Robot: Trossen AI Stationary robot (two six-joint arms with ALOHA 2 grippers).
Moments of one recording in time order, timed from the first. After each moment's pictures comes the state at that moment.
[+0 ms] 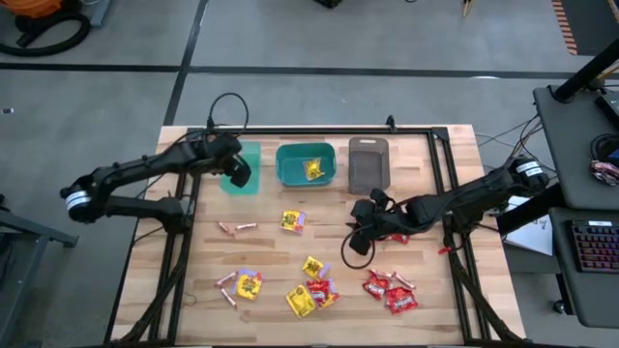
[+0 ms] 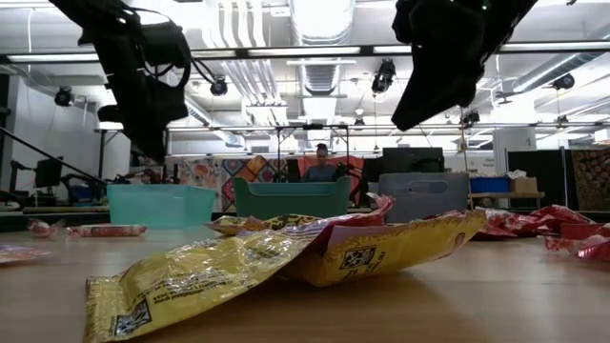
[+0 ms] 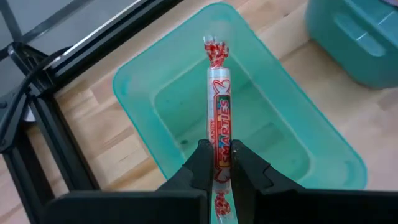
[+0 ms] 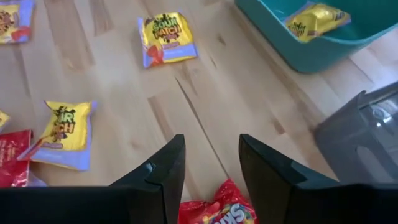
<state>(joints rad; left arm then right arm) 0.57 1.10 0.77 -0.78 -0.33 -0.31 0.26 1.43 0.93 -0.43 0.42 0.57</state>
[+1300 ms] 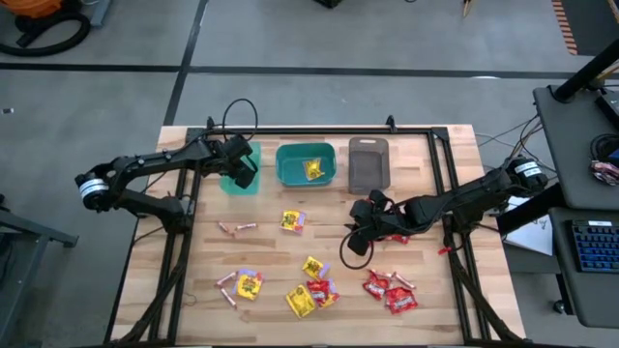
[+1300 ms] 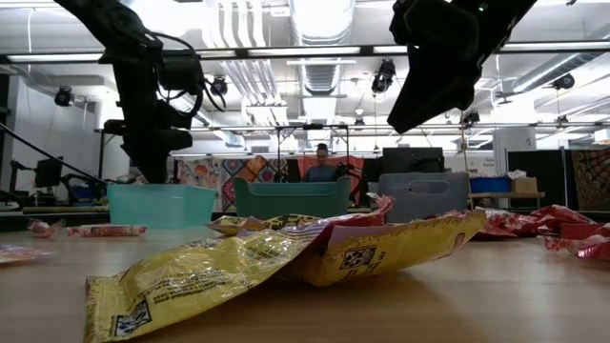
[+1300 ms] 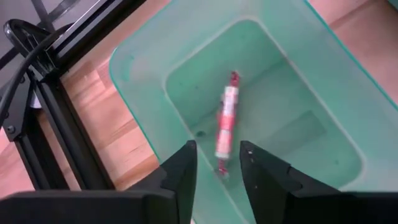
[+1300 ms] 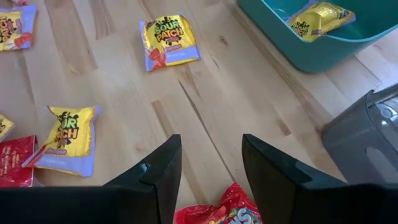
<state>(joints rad) 0.57 1.26 0.77 -0.76 -0.39 -0.31 0.26 1.44 0.93 -0.41 0.42 0.58</state>
